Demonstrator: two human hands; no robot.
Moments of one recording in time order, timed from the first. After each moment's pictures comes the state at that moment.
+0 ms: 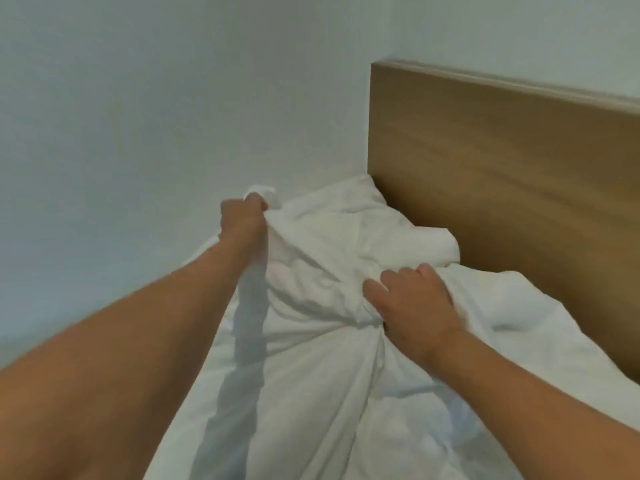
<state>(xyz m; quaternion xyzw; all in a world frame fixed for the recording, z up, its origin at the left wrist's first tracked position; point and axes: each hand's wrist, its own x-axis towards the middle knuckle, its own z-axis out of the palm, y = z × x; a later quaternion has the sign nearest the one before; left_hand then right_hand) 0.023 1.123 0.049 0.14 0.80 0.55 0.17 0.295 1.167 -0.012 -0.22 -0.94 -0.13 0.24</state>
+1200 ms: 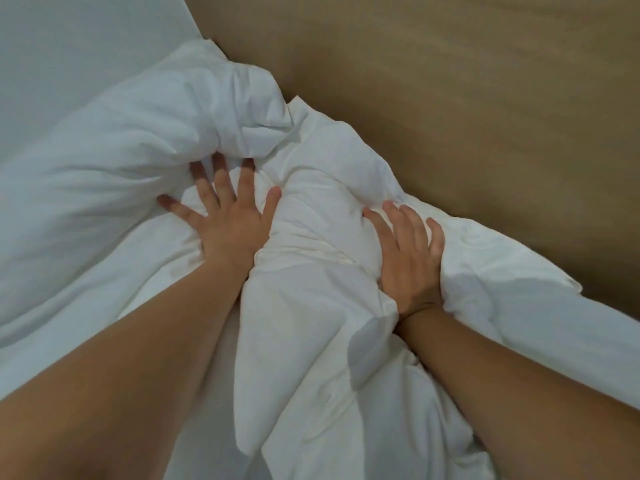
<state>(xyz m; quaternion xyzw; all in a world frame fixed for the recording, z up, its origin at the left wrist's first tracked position) 0.152 1.276 -0.188 0.50 0.86 -0.05 -0.09 0.384 1.271 -0.227 -0.53 -0.81 -0.02 0.25</state>
